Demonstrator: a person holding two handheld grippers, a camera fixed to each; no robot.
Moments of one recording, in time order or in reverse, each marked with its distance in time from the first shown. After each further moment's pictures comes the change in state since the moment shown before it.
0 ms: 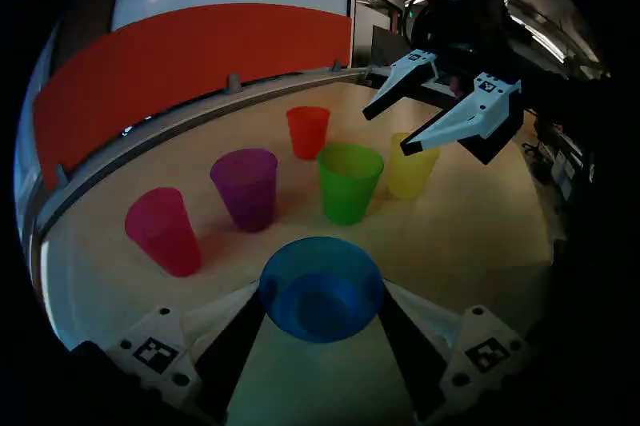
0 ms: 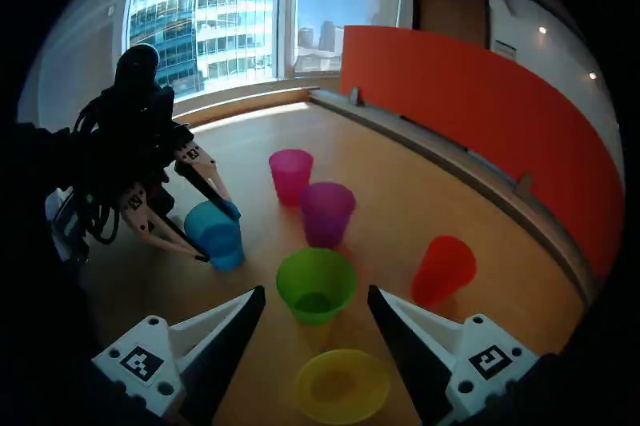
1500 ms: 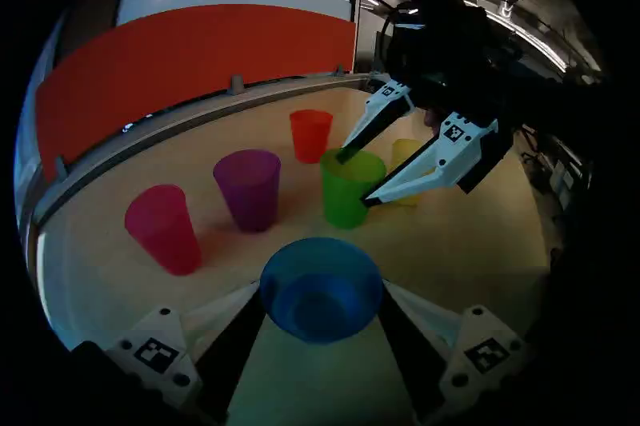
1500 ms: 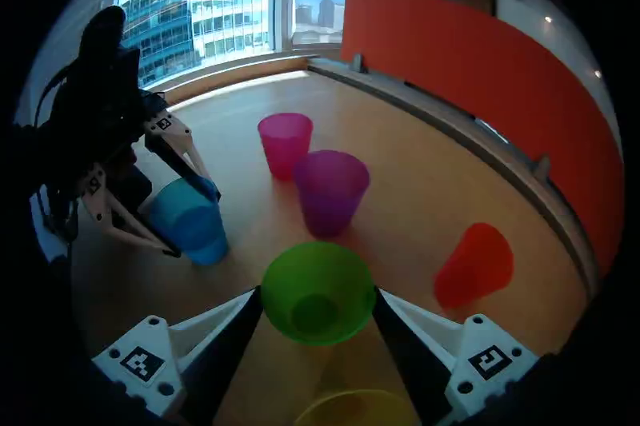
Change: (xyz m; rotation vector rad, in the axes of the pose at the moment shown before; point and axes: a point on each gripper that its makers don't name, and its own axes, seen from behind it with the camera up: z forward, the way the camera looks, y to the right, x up) left arm 0.001 -0.003 -0.001 -0.008 0.020 -0.030; right arm -0.021 -0.001 0.061 -0.003 -0.115 0.011
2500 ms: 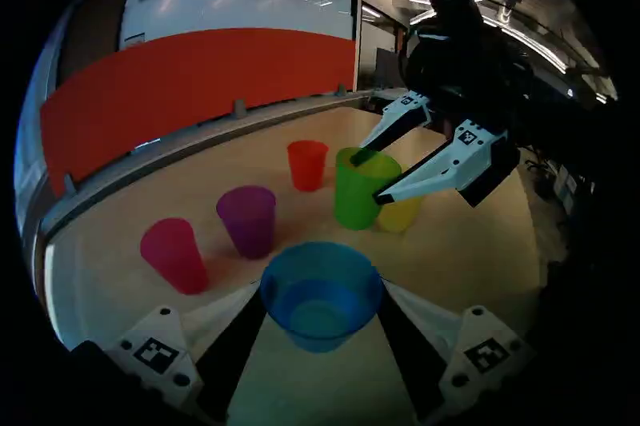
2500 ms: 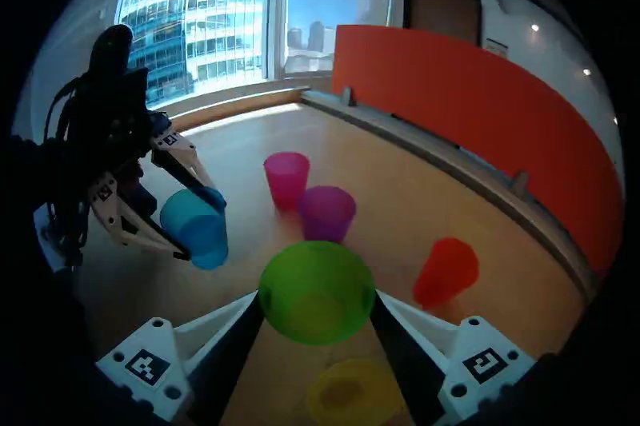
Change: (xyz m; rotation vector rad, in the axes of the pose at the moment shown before) left arm 0.040 0.016 -0.026 0.035 0.071 0.018; right arm 0.024 -0.007 -0.060 -0.048 0.130 0.012
